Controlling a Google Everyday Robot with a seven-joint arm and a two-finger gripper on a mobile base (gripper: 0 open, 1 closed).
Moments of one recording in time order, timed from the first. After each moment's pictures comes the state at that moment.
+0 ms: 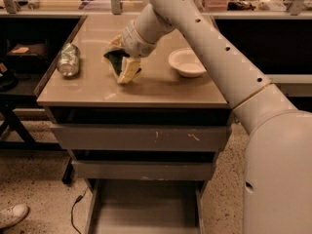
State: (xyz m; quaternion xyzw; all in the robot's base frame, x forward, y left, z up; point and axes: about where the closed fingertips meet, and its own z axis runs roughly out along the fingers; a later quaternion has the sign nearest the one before) arm 0.687 0.102 0.859 -0.81 0.46 0.11 0.34
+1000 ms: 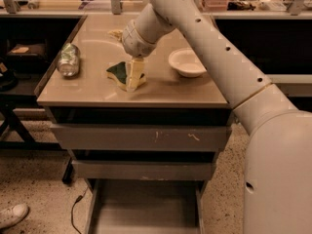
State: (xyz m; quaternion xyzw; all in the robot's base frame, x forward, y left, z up) arm 0.687 0.102 0.858 -0.81 0.46 0.11 0.34
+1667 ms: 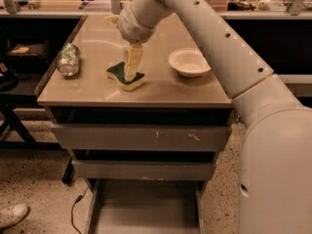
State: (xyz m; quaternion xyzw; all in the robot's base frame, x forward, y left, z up) arm 0.689 0.105 0.897 -0.82 0.46 0.08 0.34
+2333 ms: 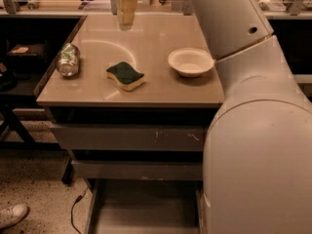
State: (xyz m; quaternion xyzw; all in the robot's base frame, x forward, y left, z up) arm 0.686 0.094 1.046 -0.82 0.47 -0.05 0.33
